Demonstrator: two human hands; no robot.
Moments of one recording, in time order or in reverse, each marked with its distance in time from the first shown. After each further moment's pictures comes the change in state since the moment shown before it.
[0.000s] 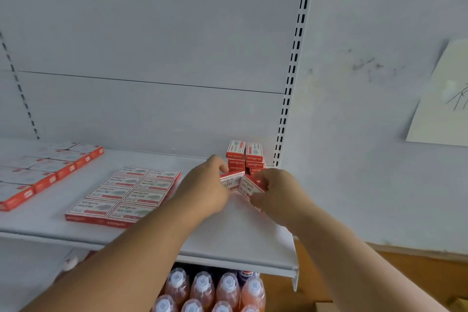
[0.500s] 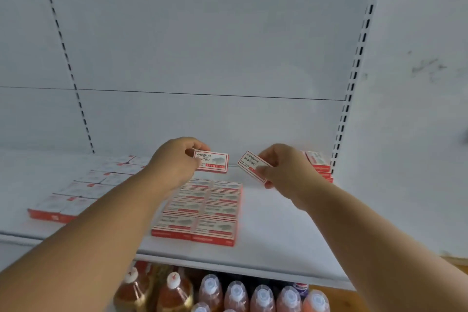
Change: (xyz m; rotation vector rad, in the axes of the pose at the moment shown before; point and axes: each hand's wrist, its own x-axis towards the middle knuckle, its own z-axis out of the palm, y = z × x) left_hand 0.033 -0.122 -0.134 -0.234 0.151 -0.074; right_hand 0.049 -0.104 0.061 0.288 0.079 -0.019
